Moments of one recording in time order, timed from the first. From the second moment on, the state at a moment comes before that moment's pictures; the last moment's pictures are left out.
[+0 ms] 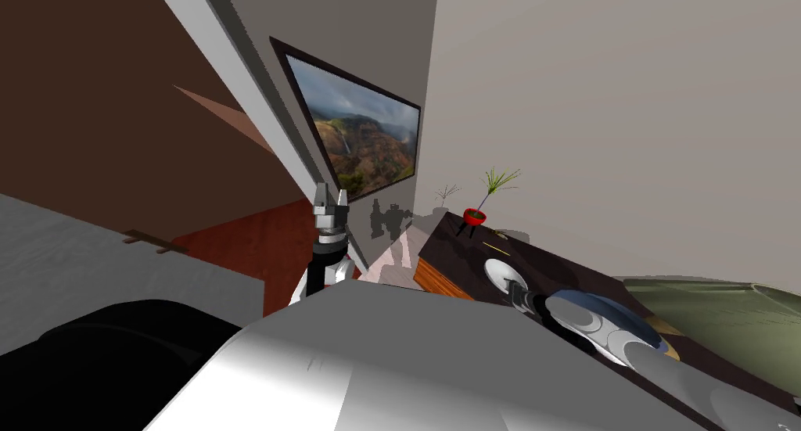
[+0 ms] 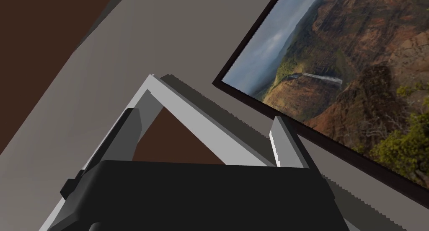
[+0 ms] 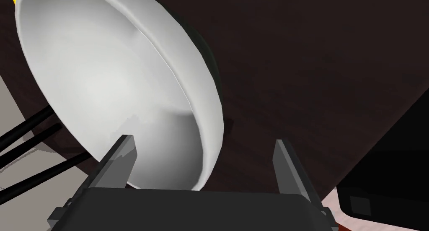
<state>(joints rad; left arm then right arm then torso) 0.47 0.04 -0.01 -2.32 -0.01 -0.64 -0.08 -0.04 -1.13 0.87 -0.99 1.15 -0.19 0.35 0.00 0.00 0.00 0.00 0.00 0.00</state>
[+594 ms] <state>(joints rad) 0.47 0.04 -0.01 -2.32 -0.01 -0.64 -0.08 -0.04 -1.09 0.92 -0.89 1.18 -0.15 0.36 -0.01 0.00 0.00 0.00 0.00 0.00</state>
